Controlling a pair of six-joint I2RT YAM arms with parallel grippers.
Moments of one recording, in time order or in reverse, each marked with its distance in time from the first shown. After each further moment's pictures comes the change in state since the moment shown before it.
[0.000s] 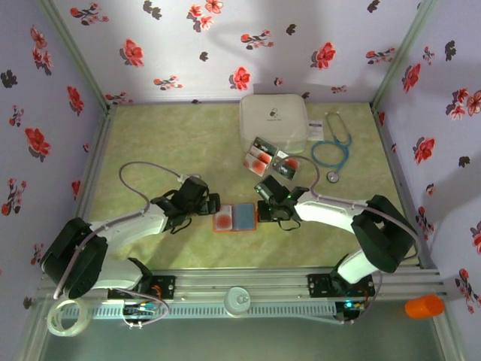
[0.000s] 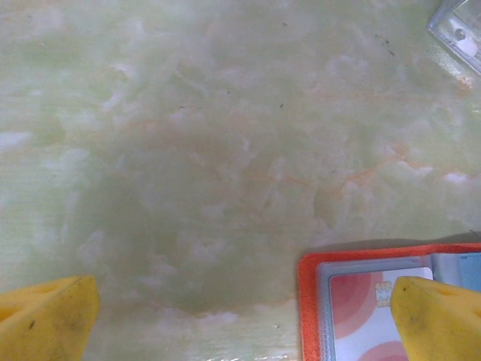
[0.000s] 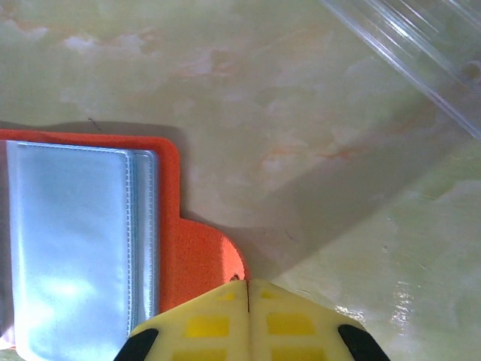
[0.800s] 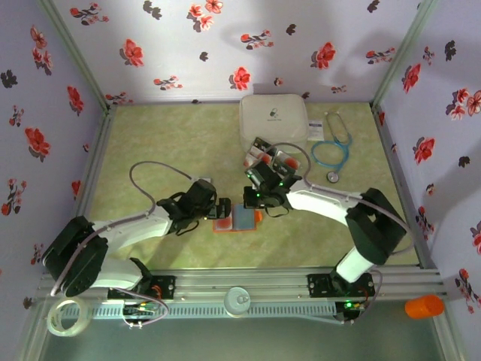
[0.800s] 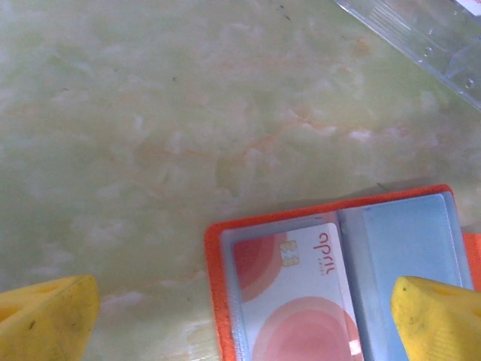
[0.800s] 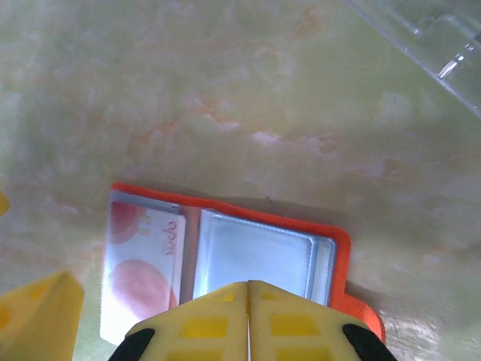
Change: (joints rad) left arm -0.106 0.011 0.010 0.037 0.048 -0.005; right arm -0.003 0.101 0.194 0.032 -0.126 -0.005
